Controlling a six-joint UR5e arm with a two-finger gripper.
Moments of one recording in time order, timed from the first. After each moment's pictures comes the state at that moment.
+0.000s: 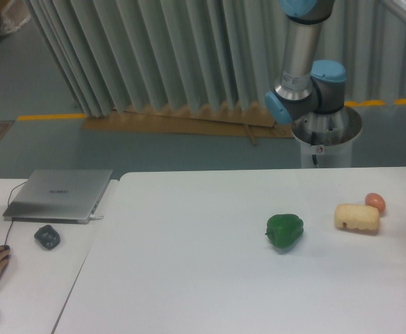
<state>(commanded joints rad) 2.88 -1.91 -1.55 -1.03 1.90 2.40</state>
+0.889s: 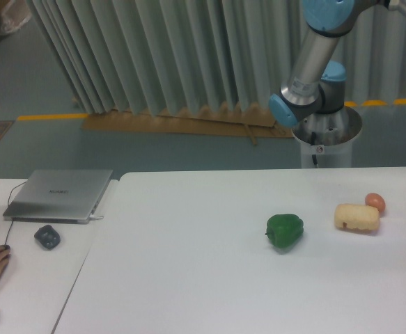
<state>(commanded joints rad) 2.87 -1.99 -1.54 -0.95 1.72 2.35</state>
